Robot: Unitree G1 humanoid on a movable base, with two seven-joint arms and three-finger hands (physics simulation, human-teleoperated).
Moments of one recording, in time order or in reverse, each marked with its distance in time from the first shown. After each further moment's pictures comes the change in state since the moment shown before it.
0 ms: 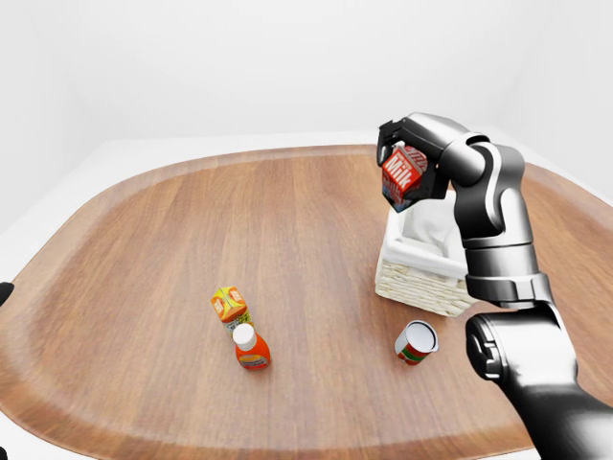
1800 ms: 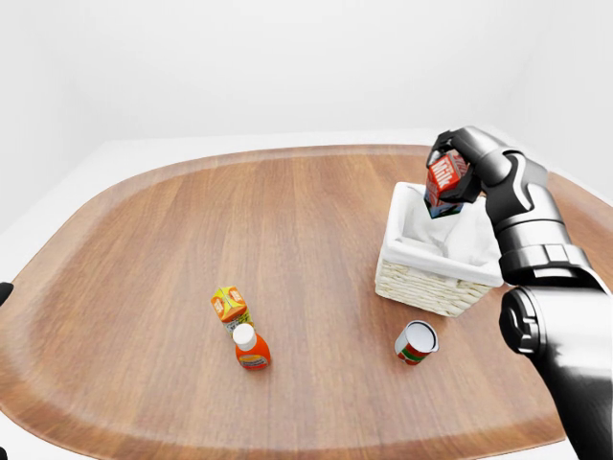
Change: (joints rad) left arm 0.001 -0.001 0.001 -0.002 0.000 0.000 0.006; right arm -0.147 -0.171 -0.017 0.636 0.086 0.000 -0.369
